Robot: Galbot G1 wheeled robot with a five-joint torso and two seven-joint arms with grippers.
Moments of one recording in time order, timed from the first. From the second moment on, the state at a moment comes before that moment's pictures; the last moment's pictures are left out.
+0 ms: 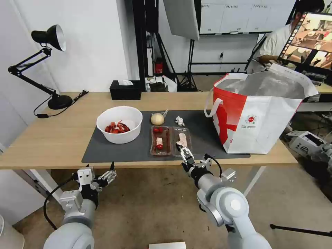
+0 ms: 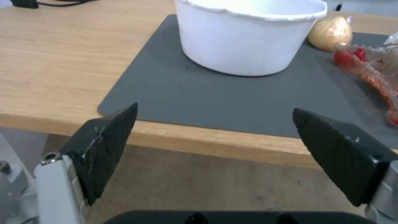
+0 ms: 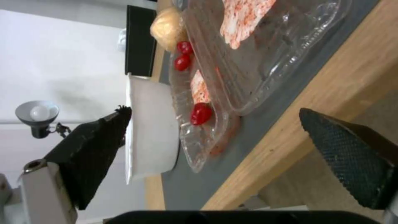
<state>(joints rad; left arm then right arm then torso) 1.62 -1.26 -0.54 -2.31 -0.40 0.37 -0.35 -1.23 1.42 0.23 2.10 1.55 -0.19 0.66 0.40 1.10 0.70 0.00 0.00</state>
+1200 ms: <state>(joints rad) 1.63 -1.26 -0.54 -2.30 -0.42 0.37 -0.35 -1.19 1.44 0.21 2.05 1.54 -0.18 0.63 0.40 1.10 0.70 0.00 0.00</state>
